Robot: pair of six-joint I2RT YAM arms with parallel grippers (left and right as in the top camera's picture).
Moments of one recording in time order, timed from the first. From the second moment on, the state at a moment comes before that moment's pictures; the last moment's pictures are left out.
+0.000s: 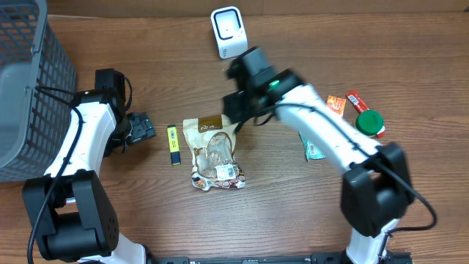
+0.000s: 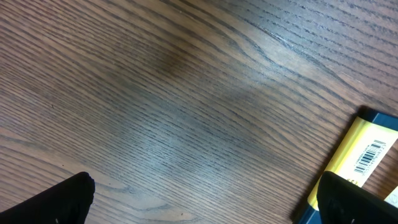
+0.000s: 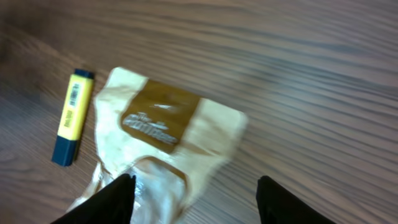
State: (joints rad) left arm 0.11 1.74 1.23 -0.98 -0.12 -0.37; right arm 0.60 1.96 1.61 -0.78 -0.15 0.20
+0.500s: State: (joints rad) left arm 0.11 1.74 1.23 -0.98 -0.12 -0.37; right arm 0.75 2.15 1.61 -0.75 0.05 0.14
